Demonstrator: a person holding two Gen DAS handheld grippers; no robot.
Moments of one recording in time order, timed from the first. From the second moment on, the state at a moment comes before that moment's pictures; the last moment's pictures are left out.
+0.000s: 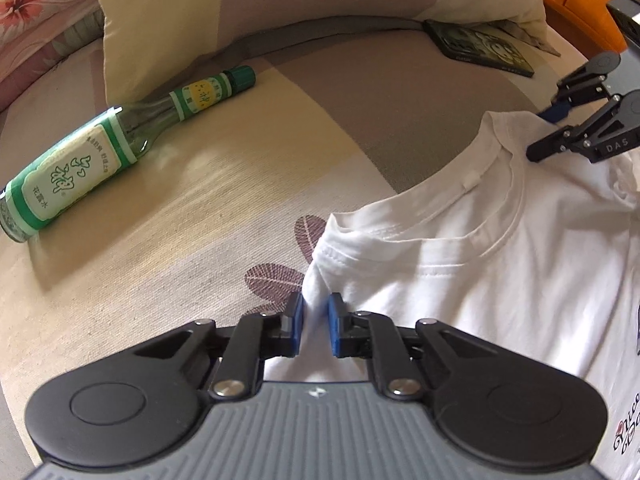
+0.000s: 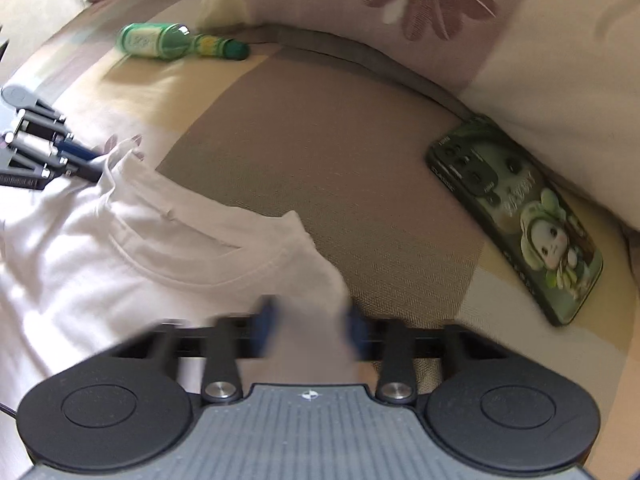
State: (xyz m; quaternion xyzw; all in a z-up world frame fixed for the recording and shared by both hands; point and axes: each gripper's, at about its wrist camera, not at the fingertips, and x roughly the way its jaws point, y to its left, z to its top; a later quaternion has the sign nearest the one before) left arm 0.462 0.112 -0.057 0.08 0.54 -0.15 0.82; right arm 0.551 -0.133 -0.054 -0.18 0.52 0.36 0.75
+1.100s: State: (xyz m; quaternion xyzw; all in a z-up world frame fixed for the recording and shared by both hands) left arm 0.407 0.110 -0.045 0.03 0.51 -0.03 0.86; right arm 0.487 -0.183 -0.013 -0.05 0.49 0.18 0.85
